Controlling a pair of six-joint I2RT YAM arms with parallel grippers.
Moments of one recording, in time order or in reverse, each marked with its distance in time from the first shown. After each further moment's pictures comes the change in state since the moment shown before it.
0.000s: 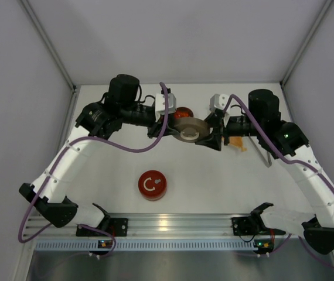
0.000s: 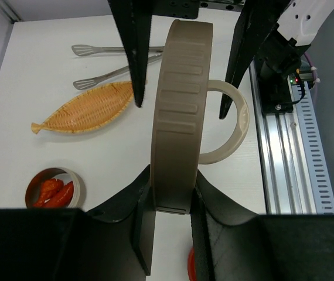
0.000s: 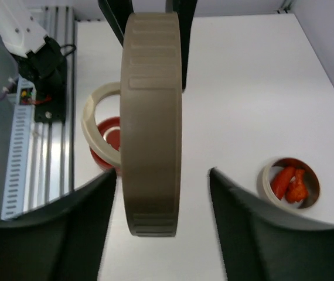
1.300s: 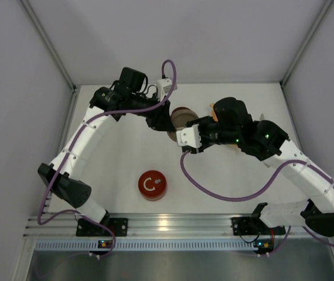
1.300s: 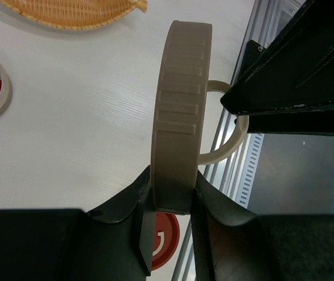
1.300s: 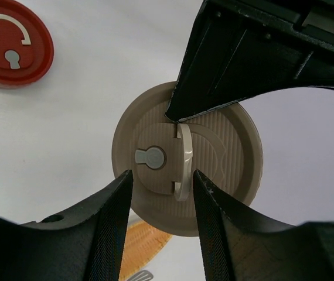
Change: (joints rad) left arm 0.124 0.204 0.119 -0.193 -0.032 -0.358; right arm 0.352 0.109 0.146 -0.176 0.594 -0.640
